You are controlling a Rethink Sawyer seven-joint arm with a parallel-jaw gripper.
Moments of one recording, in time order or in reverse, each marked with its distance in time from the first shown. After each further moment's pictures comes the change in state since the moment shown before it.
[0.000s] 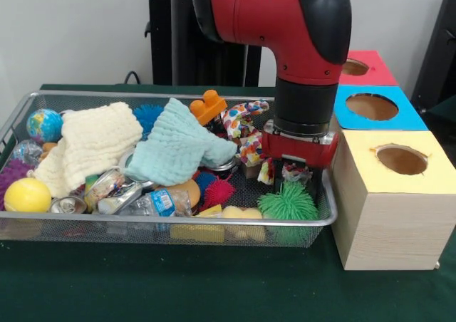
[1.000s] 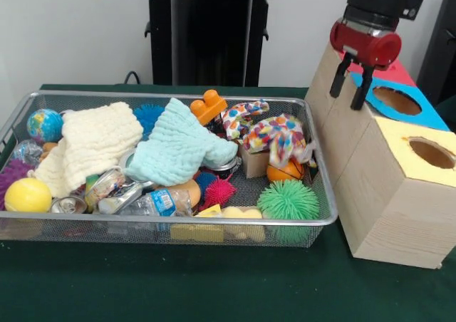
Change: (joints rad) arm 0.556 -0.145 -0.411 0.208 0.393 0.129 0.654
